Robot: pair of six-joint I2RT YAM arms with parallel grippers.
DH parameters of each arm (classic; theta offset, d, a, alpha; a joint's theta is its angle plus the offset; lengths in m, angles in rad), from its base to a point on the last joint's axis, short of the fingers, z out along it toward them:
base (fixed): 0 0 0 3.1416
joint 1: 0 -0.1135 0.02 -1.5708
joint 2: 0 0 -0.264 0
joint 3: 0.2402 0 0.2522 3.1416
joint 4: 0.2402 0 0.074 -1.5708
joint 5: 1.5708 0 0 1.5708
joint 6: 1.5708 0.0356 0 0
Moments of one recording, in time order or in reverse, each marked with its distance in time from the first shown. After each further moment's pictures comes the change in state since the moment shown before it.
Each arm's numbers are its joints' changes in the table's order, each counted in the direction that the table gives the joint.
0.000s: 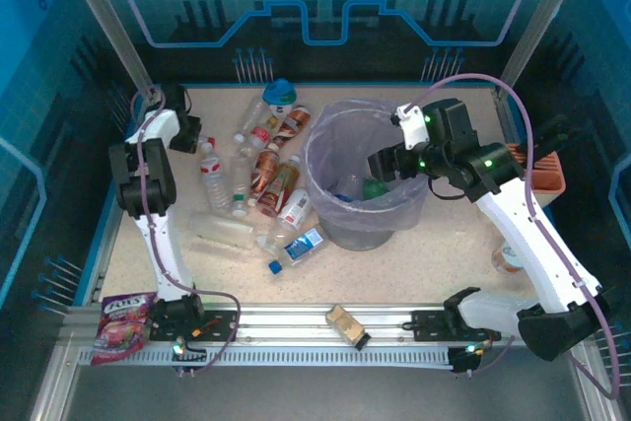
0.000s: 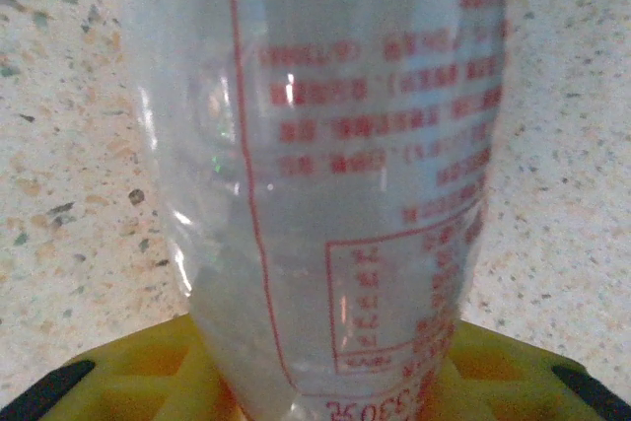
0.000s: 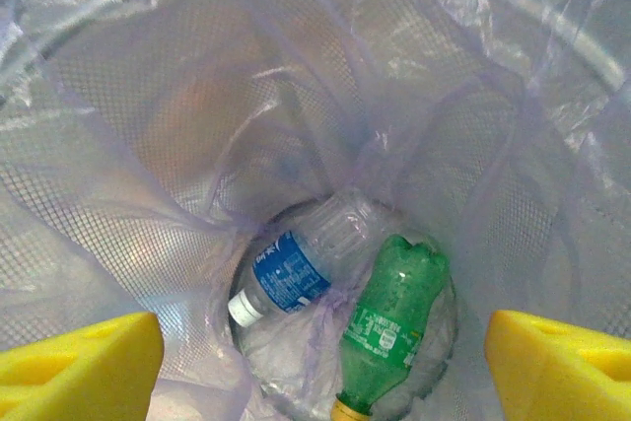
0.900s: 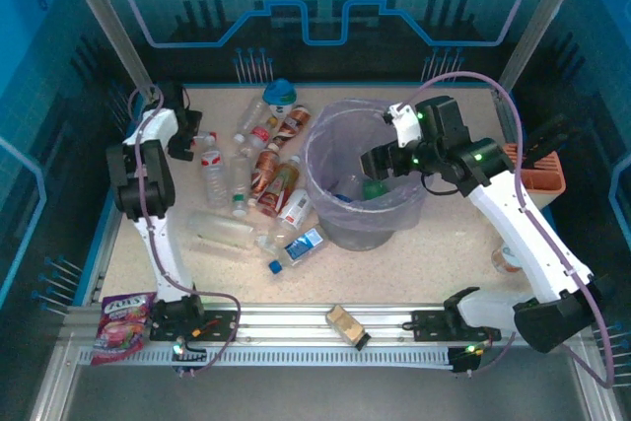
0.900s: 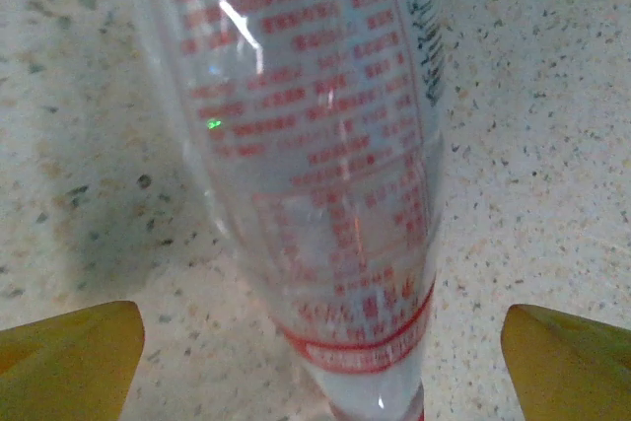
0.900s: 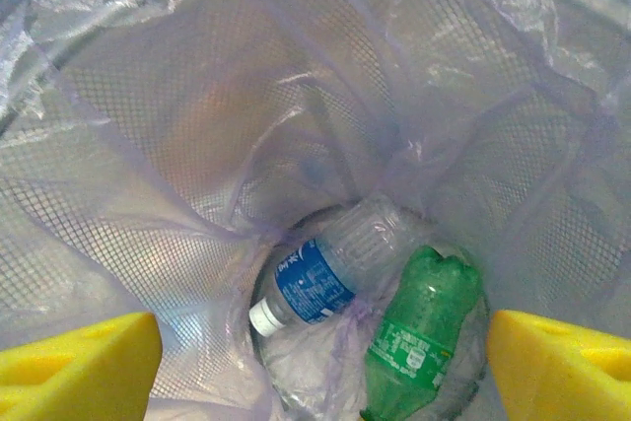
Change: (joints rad) left arm -0.001 0.005 0.010 0.009 0.000 -0.016; right arm -0.001 -0.043 -0.013 -0.029 -0.055 0.007
